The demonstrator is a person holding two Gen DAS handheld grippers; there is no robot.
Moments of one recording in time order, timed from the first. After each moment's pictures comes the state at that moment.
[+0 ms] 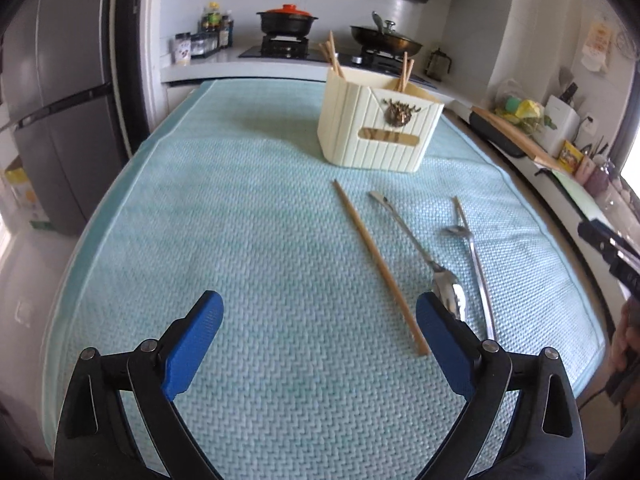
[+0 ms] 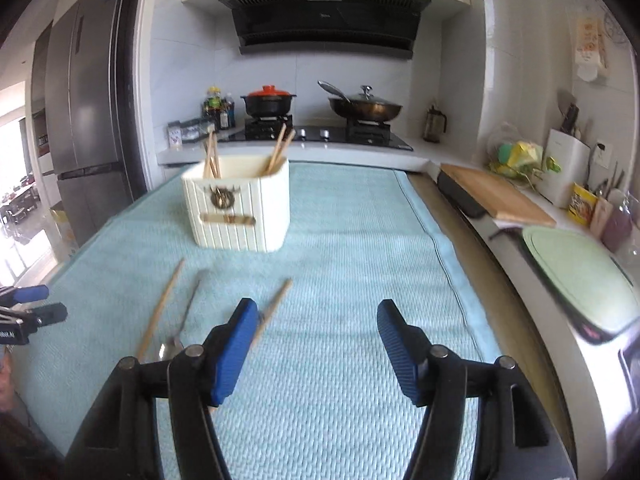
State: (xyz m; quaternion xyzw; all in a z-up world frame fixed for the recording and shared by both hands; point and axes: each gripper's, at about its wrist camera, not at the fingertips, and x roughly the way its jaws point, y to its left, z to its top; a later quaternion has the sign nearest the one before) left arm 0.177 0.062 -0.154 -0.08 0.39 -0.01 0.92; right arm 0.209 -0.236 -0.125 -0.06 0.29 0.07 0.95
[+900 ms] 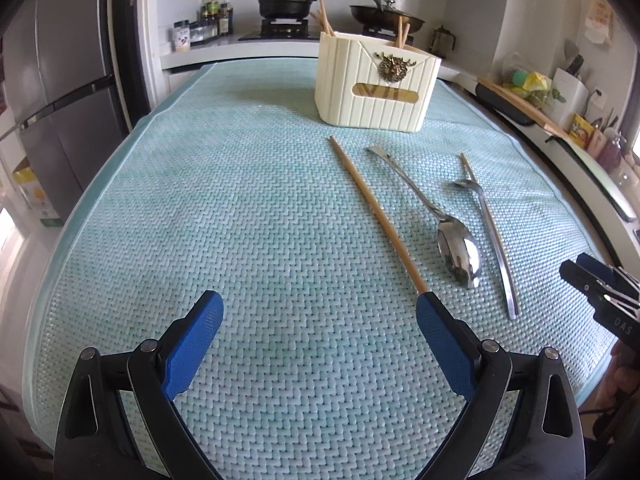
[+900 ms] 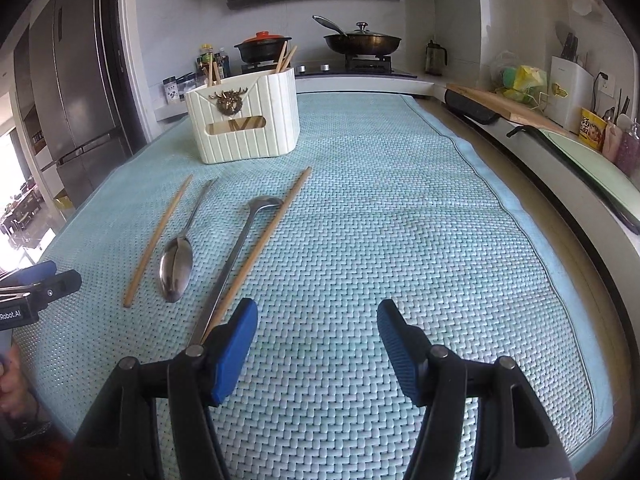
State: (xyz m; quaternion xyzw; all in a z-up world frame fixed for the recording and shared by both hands) left arm 0.161 0.041 -0.185 -0.05 0.41 0.00 0.91; right arm 0.183 -0.232 -0.199 -0.02 0.37 0.09 0.93
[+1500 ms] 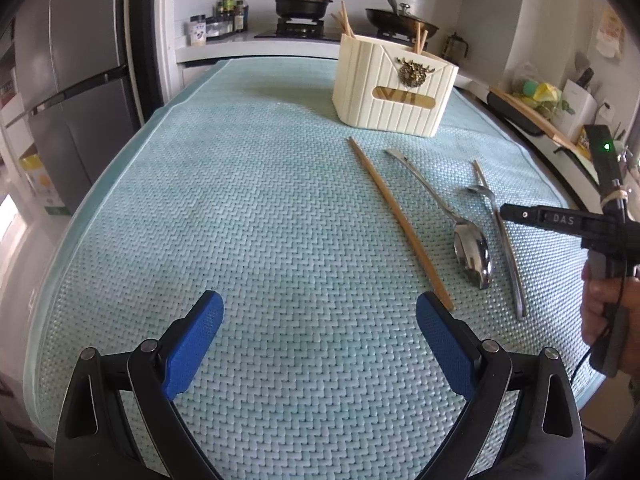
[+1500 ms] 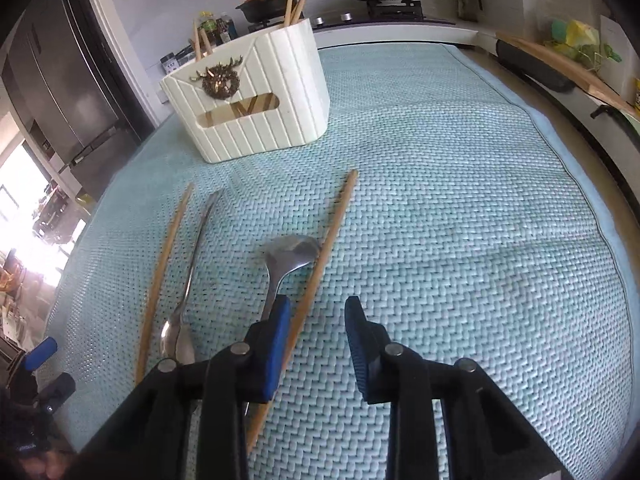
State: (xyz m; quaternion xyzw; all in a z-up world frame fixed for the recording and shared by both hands) left arm 0.157 0.057 -0.187 -0.07 0.41 0.01 0.91; right arm 0.303 -0.189 -0.215 0.02 0.46 0.15 0.87
